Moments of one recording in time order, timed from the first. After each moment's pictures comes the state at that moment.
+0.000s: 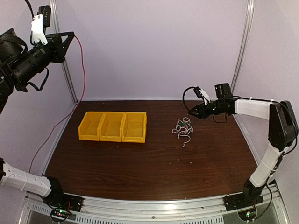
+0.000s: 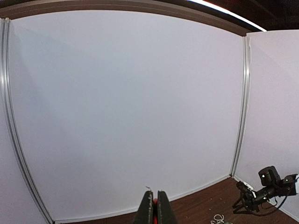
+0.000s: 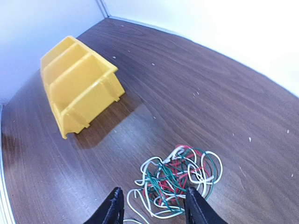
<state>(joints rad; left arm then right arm) -0.88 1.09 1.71 -0.36 -0.47 0.10 0.22 1.73 1.20 -0.16 -0.62 -0.16</state>
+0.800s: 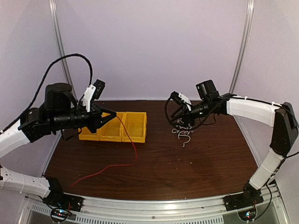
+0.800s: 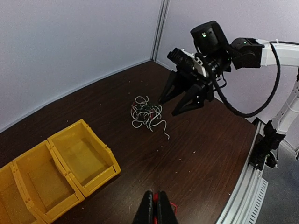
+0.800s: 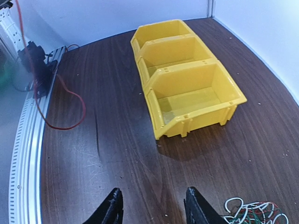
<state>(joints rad) -0.88 1.01 1.10 -0.41 0.07 -0.17 0.50 1.65 1.29 -0.35 -0.74 -0.40</state>
